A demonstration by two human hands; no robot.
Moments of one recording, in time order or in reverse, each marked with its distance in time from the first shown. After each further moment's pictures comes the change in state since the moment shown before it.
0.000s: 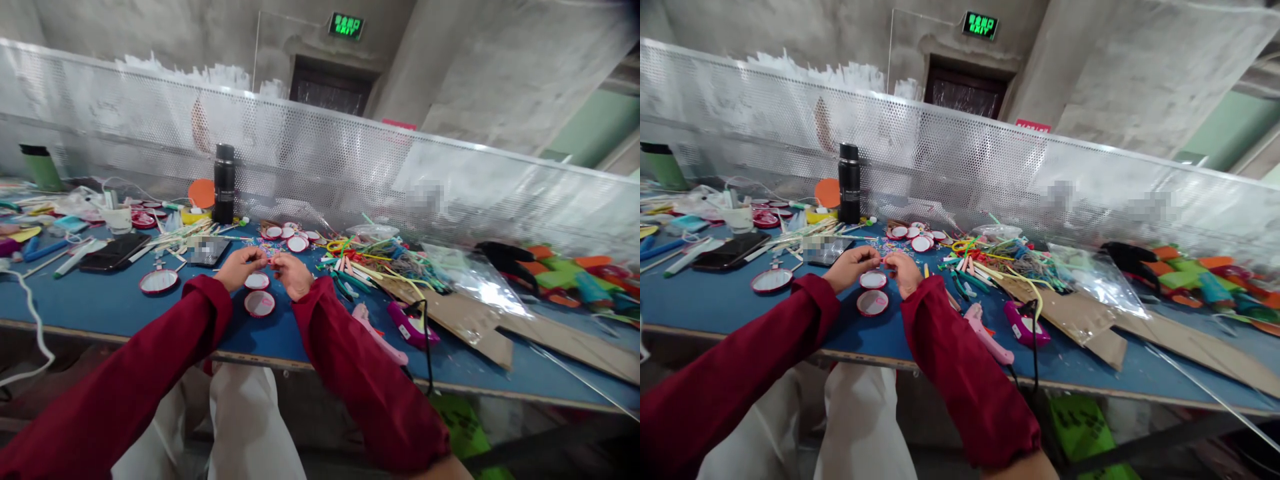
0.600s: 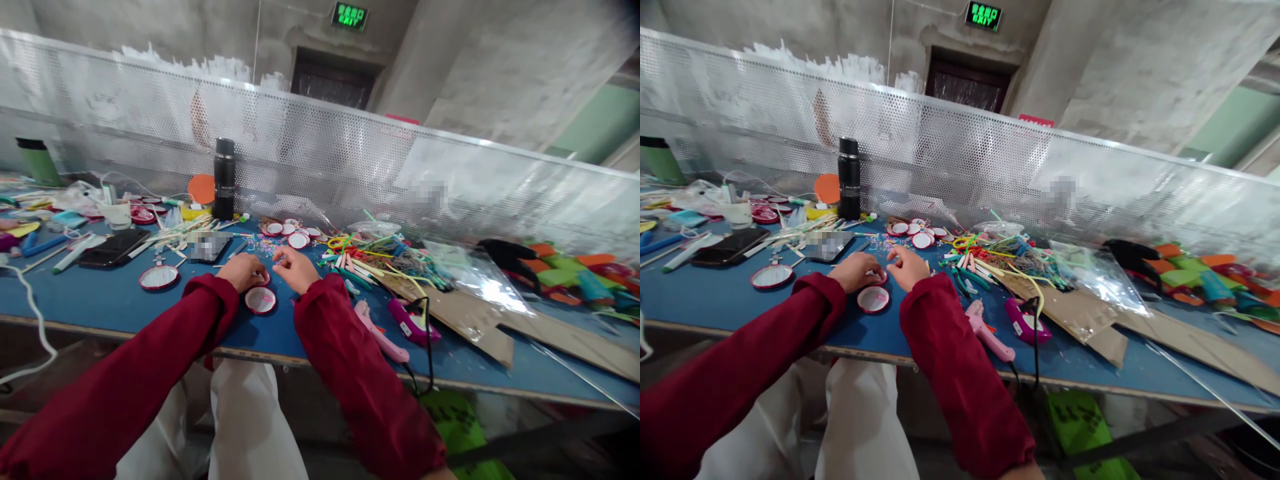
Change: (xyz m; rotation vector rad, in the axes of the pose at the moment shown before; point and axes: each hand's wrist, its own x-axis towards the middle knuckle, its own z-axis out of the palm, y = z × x) left_hand -0.001 -0.027 -0.006 0.619 -0.261 0.158; right_hand -0.007 -0.002 -0.022 -0.657 -0.037 -0.209
